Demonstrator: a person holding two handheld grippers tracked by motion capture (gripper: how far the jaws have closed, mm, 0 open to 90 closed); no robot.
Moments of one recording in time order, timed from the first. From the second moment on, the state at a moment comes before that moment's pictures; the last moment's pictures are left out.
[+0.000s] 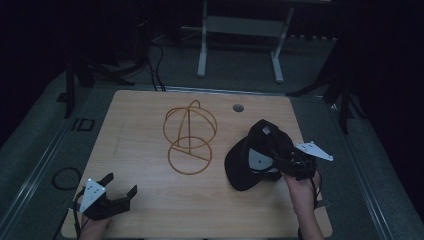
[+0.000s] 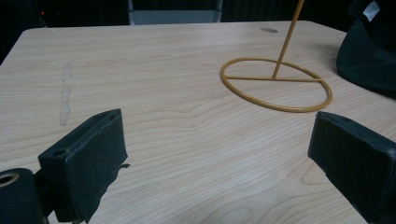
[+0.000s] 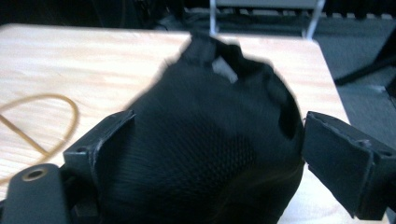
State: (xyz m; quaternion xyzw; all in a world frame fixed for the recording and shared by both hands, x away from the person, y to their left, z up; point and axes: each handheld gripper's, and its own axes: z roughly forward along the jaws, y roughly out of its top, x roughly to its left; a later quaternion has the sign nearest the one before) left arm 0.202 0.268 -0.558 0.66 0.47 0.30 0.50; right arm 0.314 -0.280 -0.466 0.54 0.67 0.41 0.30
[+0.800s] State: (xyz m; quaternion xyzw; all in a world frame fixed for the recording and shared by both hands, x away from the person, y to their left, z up) left arm 0.204 0.268 -0.557 0.66 0.47 0.29 0.51; right arm 0.315 -0.277 -0.475 0.54 0.69 0.38 0.30
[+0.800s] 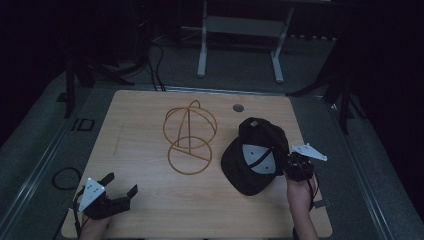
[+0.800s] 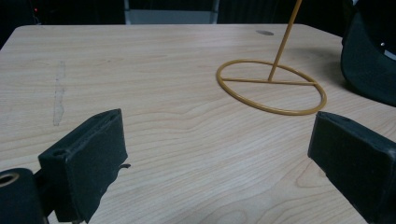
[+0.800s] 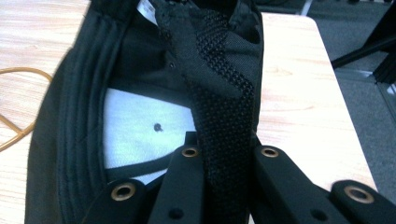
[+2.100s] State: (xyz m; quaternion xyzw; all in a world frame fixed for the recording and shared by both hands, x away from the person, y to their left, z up) left arm 0.199 0.225 -0.546 0.69 0.41 0.24 0.54; right arm 0.277 -0.259 -0.378 0.41 0.70 0.46 0.36
